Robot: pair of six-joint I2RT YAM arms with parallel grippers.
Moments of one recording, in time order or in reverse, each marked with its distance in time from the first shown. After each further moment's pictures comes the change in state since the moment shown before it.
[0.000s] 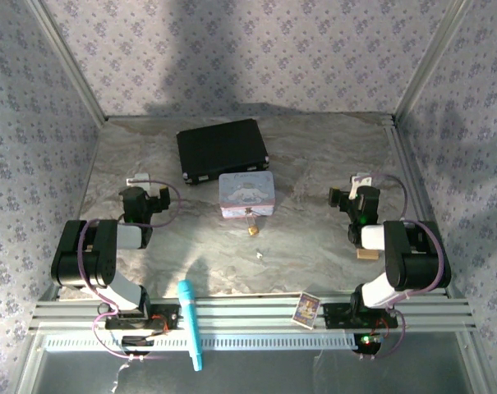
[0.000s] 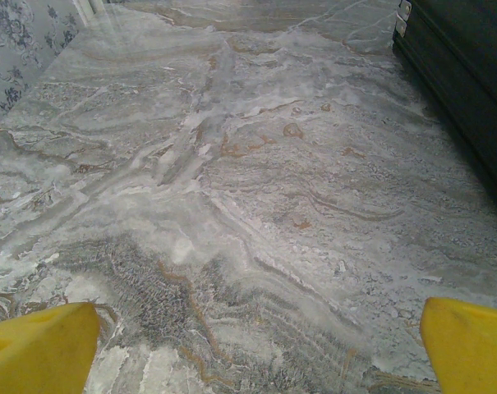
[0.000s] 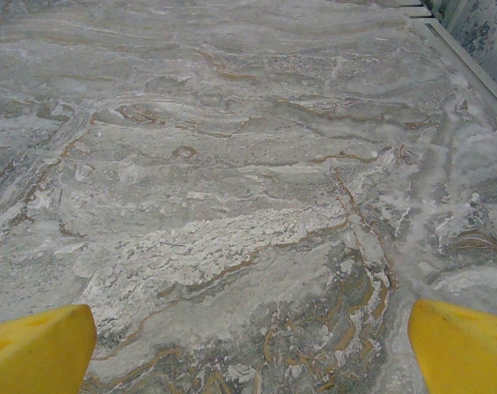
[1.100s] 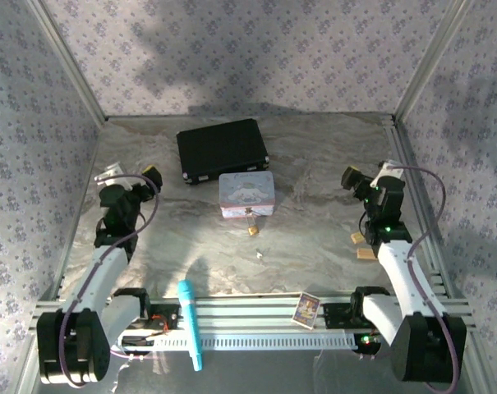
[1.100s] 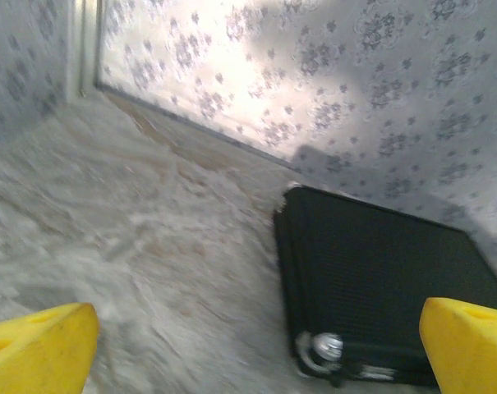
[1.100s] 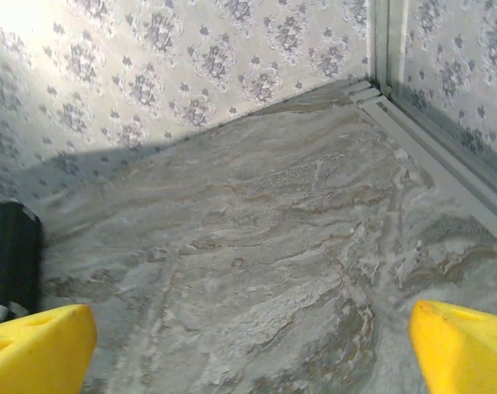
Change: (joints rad) left arm 0.000 -0.615 0.073 -0.487 0.125 -0.462; right arm -0.025 -0.612 0.184 -0.677 -0.019 0.346
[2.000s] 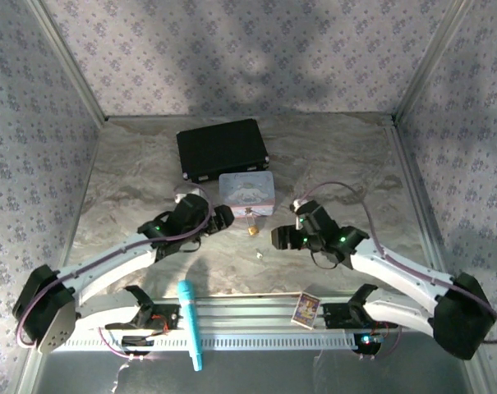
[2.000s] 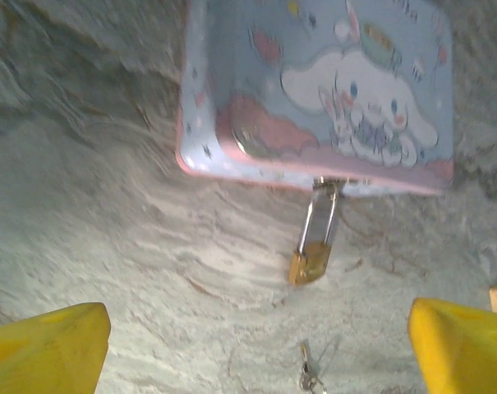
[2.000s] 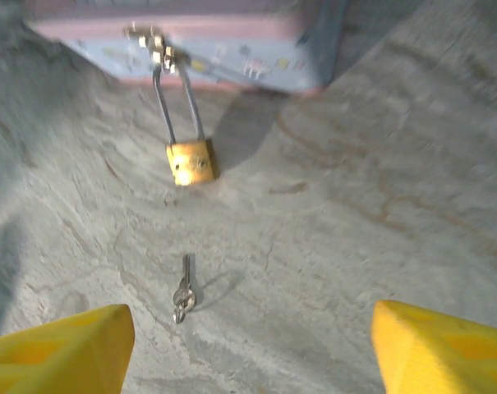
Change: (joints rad) left arm -0.777 0.203 0.192 -0.538 -0.060 -0.534; right arm 0.827 0.157 0.028 -0.400 -0.079 0.212
